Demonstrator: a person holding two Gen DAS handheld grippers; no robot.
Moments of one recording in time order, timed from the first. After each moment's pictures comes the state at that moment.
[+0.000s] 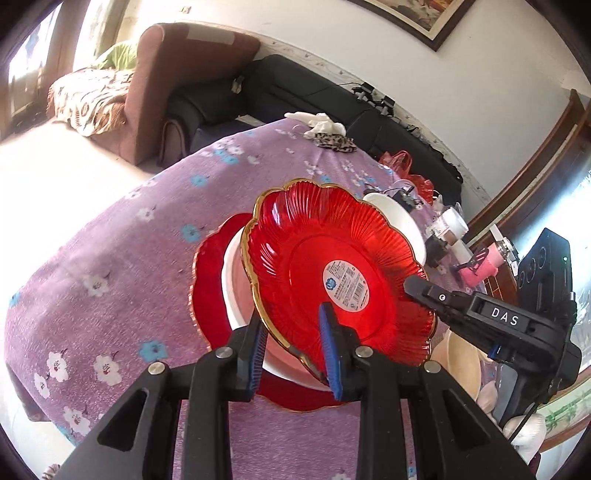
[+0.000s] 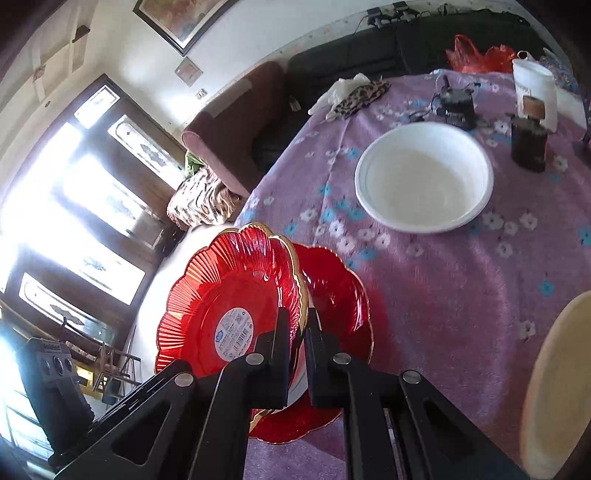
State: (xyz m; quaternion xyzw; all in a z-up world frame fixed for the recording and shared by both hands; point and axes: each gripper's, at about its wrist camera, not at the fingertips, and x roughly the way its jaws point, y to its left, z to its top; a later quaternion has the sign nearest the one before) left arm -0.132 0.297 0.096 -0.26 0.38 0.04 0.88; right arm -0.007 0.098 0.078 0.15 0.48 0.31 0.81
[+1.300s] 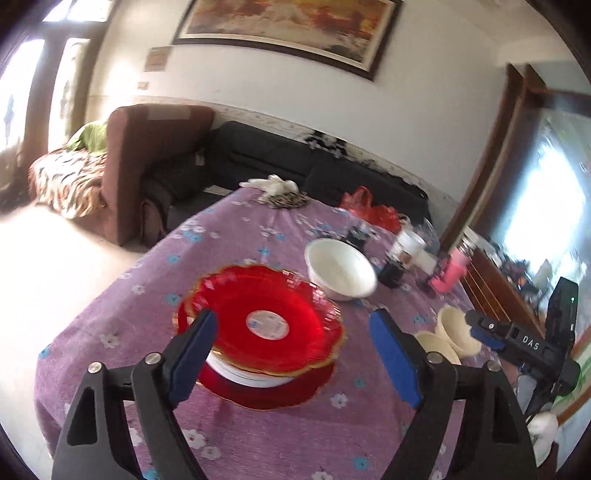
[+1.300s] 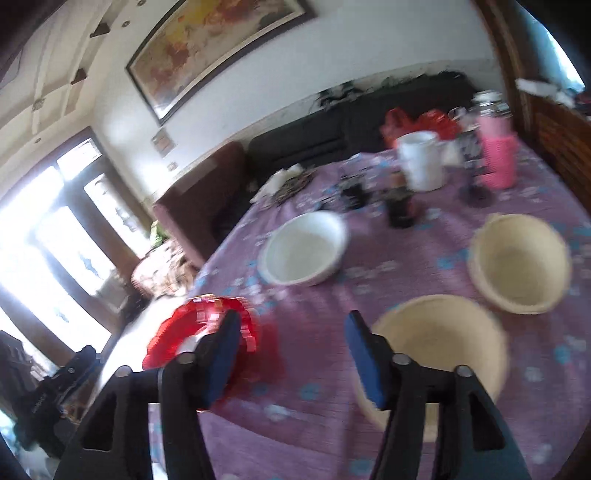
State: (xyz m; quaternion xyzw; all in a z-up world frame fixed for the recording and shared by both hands) left arm -0.180 0.236 0.162 -0.16 0.28 0.00 0.95; right arm -0.096 -0.079 0.133 0.16 0.34 0.17 0.91
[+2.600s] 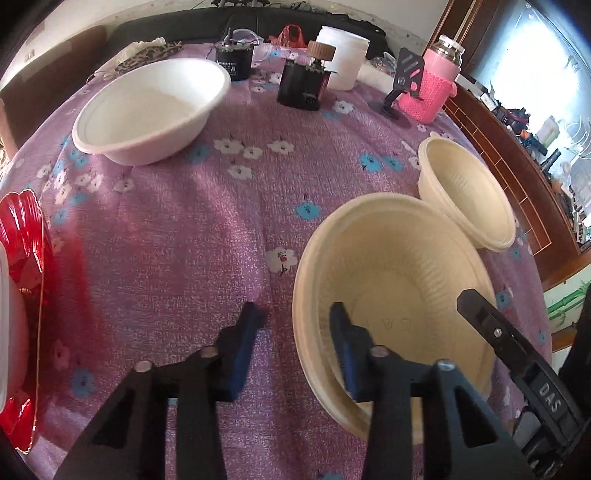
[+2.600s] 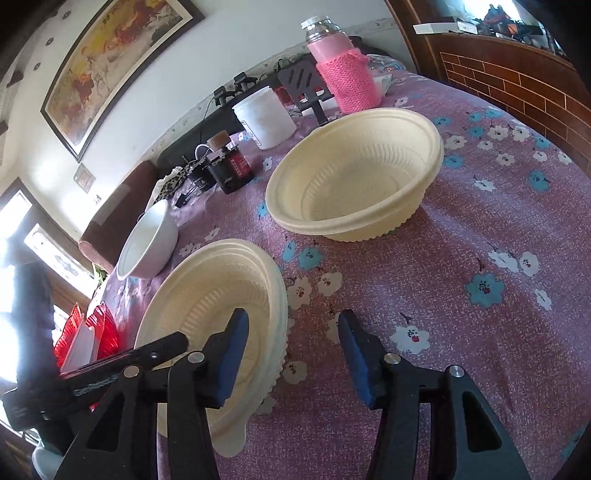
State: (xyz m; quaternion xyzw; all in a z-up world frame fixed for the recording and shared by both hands) left arm -0.014 0.023 0.021 -0.05 0.52 -0.09 0.85; right arm -0.075 -0.183 0.008 0.23 0.39 0.07 0.89
